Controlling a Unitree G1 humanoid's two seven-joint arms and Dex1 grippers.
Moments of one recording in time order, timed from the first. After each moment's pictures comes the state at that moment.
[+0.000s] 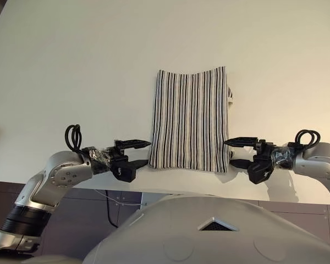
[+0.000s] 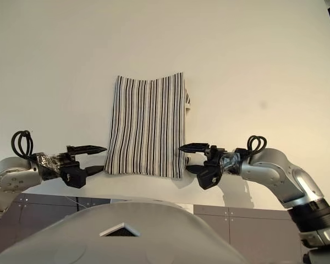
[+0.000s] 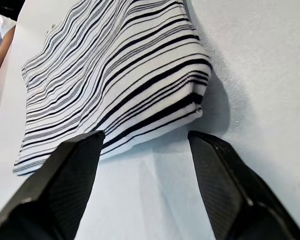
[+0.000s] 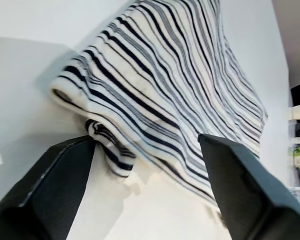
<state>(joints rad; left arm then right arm) 0.36 0.92 -0.20 -0.14 0.29 -0.70 -0.76 0.21 -0.95 0.30 -0.16 -0.37 -0.76 0.71</state>
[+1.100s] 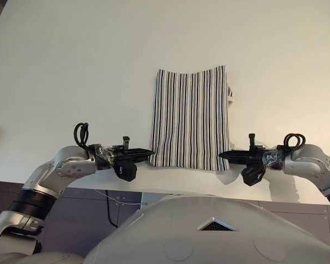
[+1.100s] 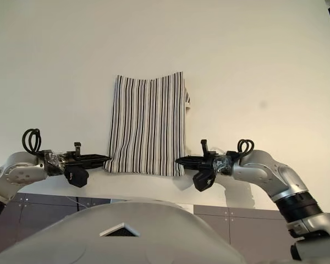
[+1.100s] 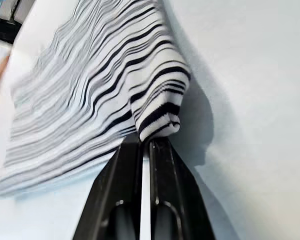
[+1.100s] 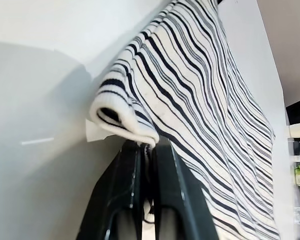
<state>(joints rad) 0.27 0.95 -0.35 0.02 0.22 -0.78 -0.70 0.16 -0.91 0.40 0.00 -0.32 -0.86 0.69</state>
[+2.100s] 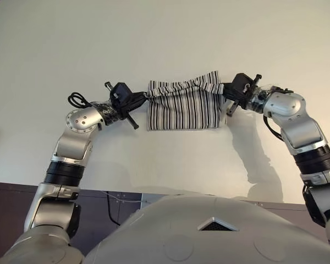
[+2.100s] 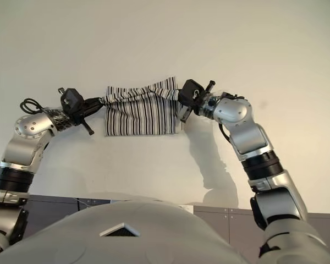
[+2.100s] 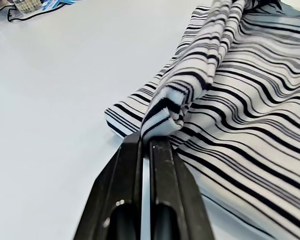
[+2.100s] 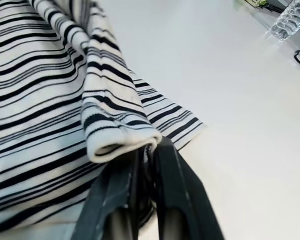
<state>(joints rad) -0.08 0.60 -0.20 0.16 -0.21 0.02 -0.69 -0.27 -0.56 0.39 0.09 0.03 0.13 0.60</state>
